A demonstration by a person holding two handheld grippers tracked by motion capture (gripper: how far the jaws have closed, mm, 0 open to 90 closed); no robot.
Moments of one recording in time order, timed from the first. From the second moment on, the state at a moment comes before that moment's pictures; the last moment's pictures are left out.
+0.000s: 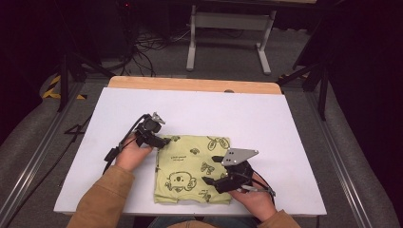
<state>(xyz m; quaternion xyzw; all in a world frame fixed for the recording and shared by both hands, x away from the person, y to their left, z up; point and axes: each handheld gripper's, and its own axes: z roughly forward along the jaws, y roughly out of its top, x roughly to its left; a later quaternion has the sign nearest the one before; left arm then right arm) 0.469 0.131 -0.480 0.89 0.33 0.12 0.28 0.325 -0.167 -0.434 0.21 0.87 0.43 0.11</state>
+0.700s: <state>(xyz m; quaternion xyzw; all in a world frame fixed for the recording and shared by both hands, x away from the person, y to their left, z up) 0.463 0.126 -0.478 0.89 0.35 0.06 0.29 0.324 -0.167 -0.434 0.20 0.88 0.42 0.11</state>
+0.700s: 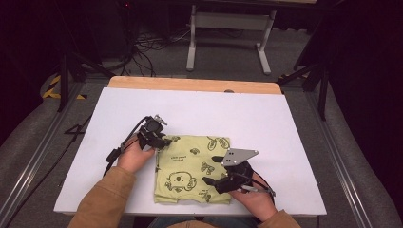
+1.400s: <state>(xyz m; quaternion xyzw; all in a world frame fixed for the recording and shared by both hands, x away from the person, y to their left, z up) 0.461 0.143 -0.466 0.89 0.35 0.06 0.30 0.322 -0.156 -0.432 0.19 0.88 0.43 0.11</state>
